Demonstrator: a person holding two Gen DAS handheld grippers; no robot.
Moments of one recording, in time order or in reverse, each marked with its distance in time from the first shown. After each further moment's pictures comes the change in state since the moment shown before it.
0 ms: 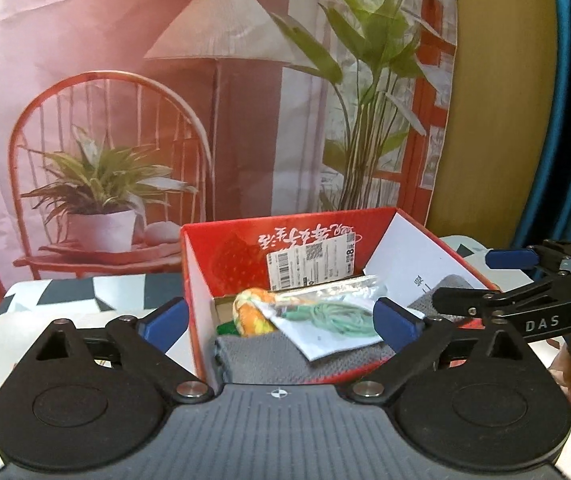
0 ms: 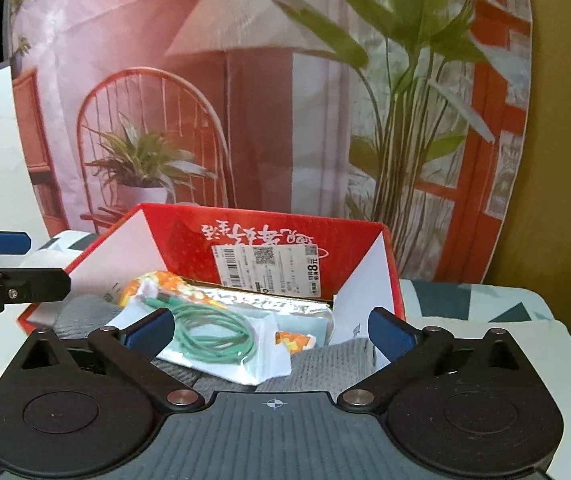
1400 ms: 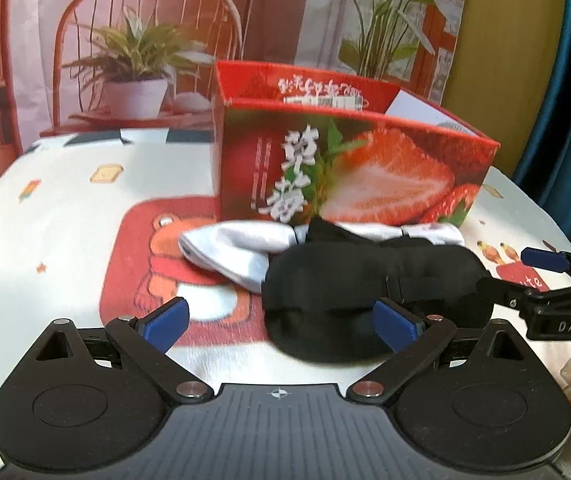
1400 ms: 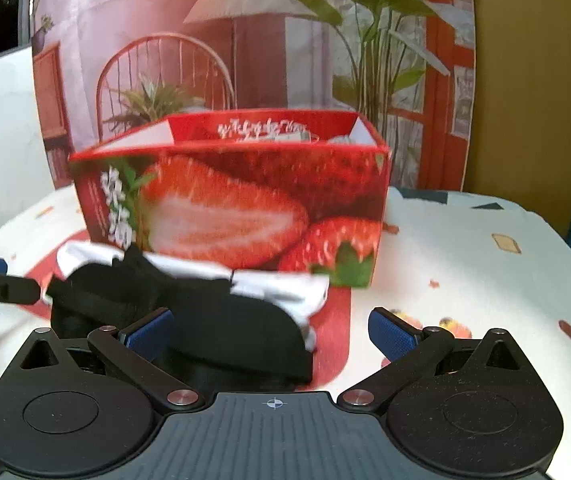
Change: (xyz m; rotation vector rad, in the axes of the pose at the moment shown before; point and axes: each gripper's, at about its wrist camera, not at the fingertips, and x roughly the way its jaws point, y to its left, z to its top) left arm -0.047 -0.003 -0.148 -0.113 0.175 0.014; right arm -0.065 0.018 -0.172 0.014 0.002 -0.030
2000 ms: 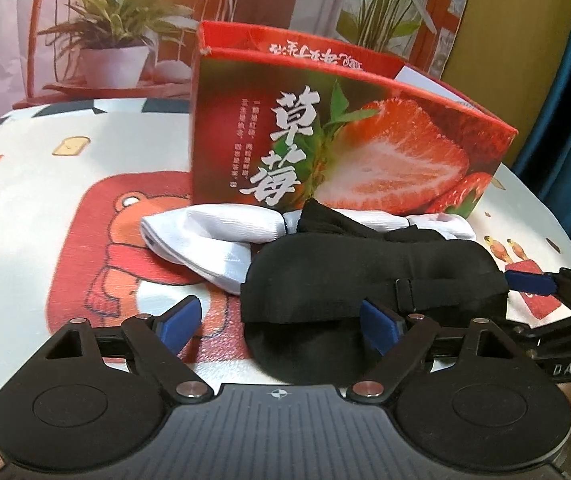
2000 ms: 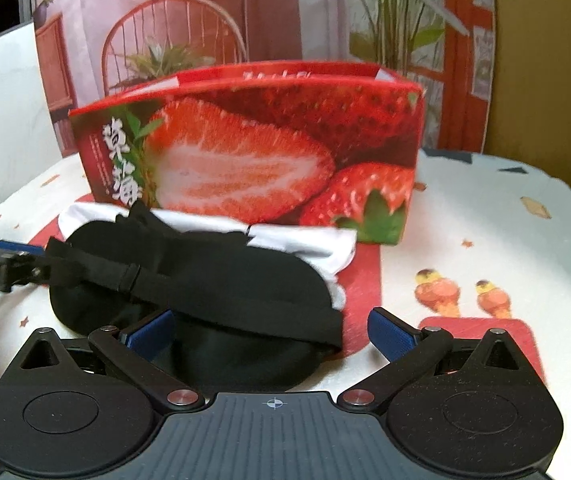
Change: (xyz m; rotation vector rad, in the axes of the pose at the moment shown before) left arm 0.050 0.000 0.006 -0.026 0.063 -0.059; right arm 0.031 0.006 -0.007 0.015 0.121 0.063
